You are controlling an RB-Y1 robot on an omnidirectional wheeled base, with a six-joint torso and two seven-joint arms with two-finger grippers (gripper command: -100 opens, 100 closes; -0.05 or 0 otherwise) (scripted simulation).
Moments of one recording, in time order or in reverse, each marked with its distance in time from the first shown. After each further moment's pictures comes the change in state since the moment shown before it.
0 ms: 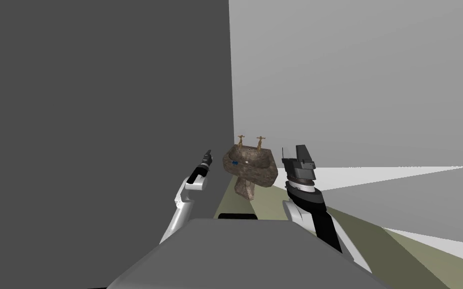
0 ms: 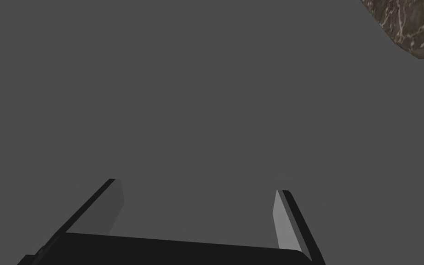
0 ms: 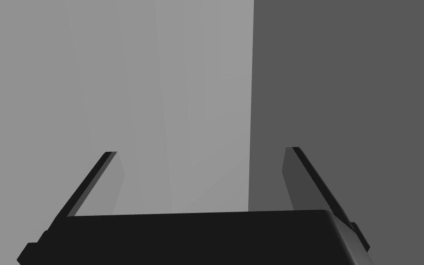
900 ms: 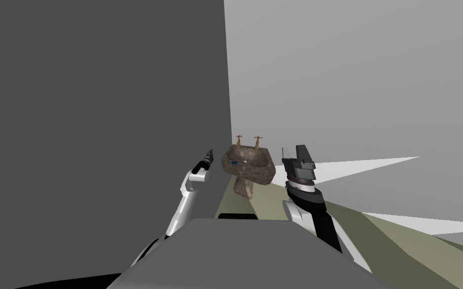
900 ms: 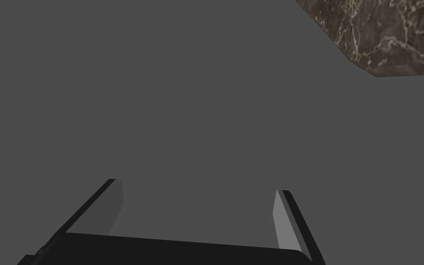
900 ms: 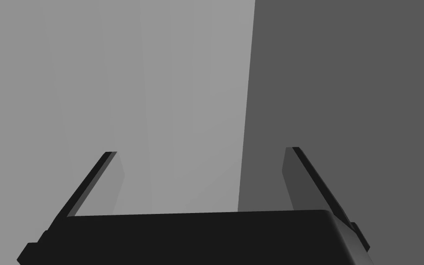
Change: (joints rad) left arm -0.150 0.003 0.026 0.087 0.004 0.224 0.004; right arm 0.000 0.000 0.000 0.000 0.000 0.000 0.000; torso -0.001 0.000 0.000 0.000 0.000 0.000
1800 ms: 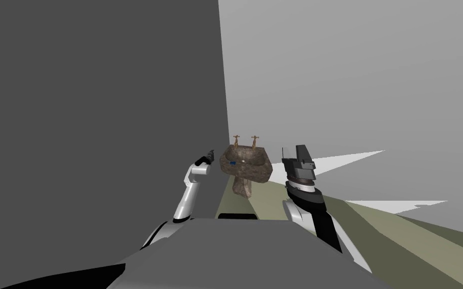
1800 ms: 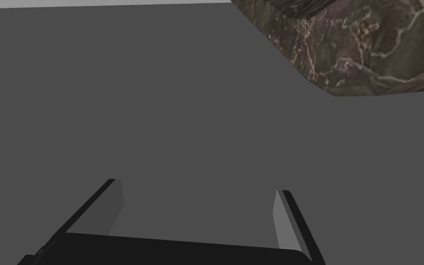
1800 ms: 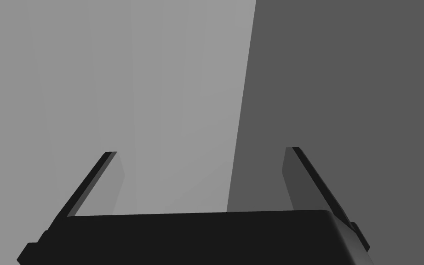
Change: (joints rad) left arm -0.140 0.007 0.031 0.096 0.003 0.227 0.003; right arm 0.000 0.000 0.000 0.000 0.000 0.000 0.000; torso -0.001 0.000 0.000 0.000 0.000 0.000
